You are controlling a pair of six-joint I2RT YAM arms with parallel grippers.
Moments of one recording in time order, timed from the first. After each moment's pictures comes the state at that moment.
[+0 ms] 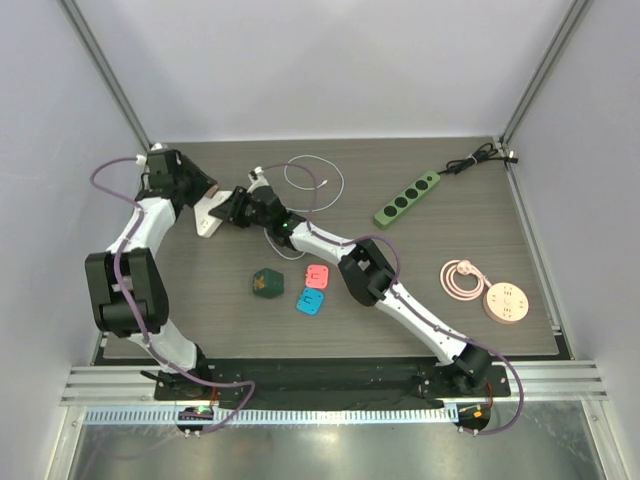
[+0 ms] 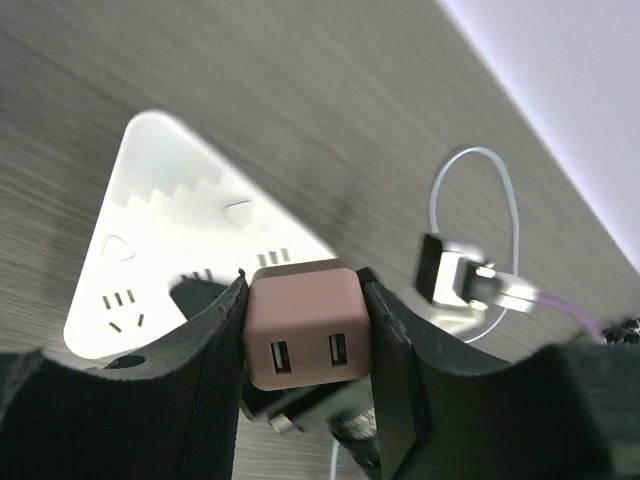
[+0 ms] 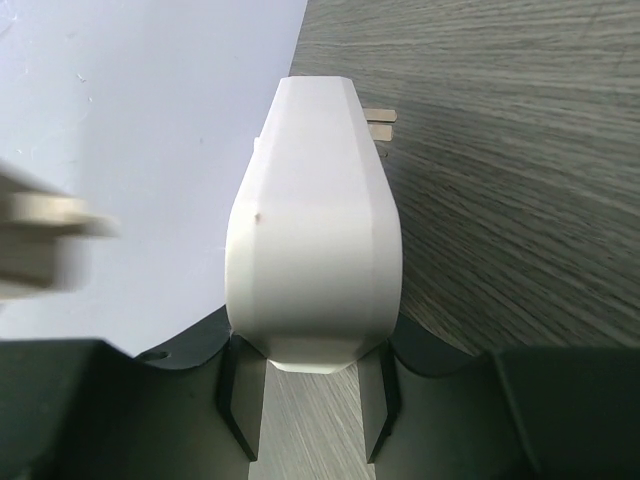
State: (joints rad) left arm 0.12 1.68 1.21 -0.19 0.13 -0.72; right arm 0.85 2.97 2.58 0.23 -0.20 1.06
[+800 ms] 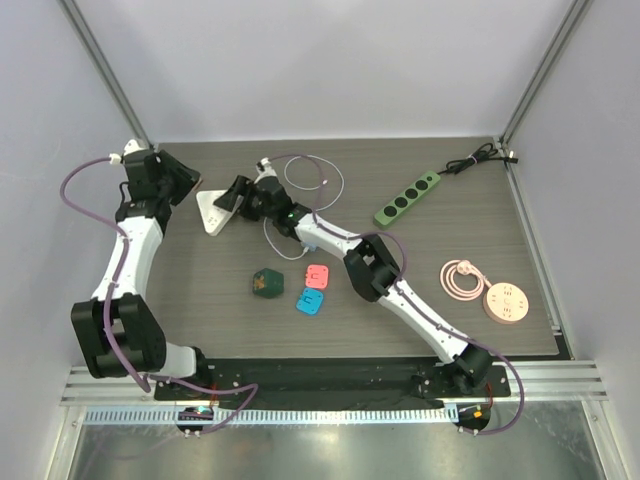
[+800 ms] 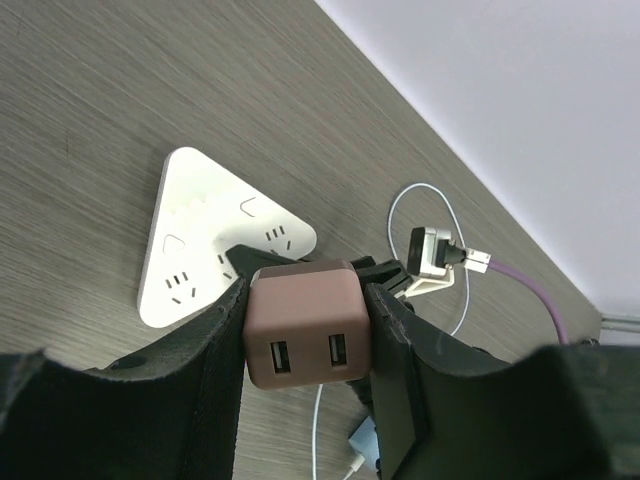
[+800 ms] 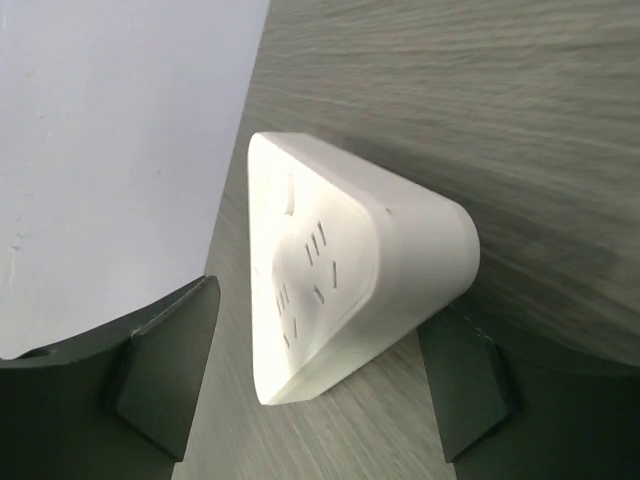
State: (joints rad) left arm 0.14 1.40 1.15 -0.21 0.07 -0.70; right arm 0.81 2.94 2.60 0.14 -0.17 0.98
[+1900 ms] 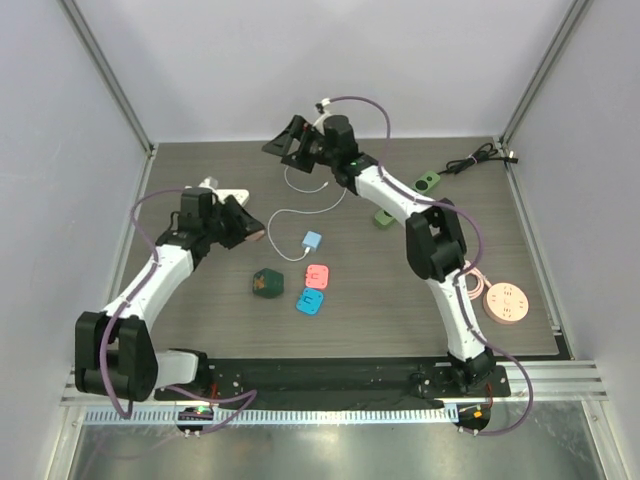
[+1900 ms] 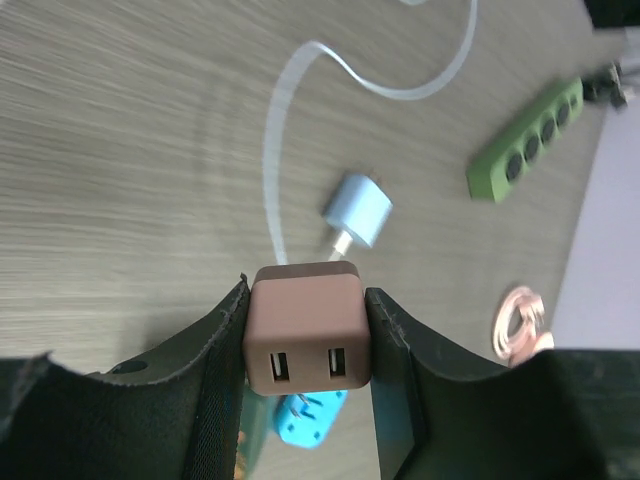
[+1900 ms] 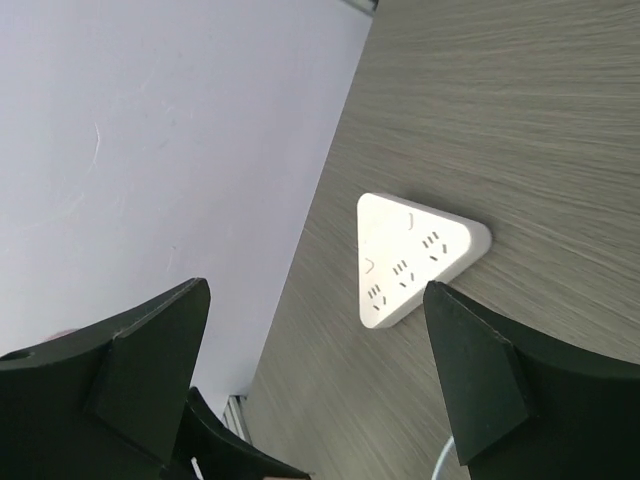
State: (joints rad) left arm -0.12 1.28 0.86 -0.26 0.27 -0.73; right arm 0.57 2.37 2.10 0.09 -0.41 0.94
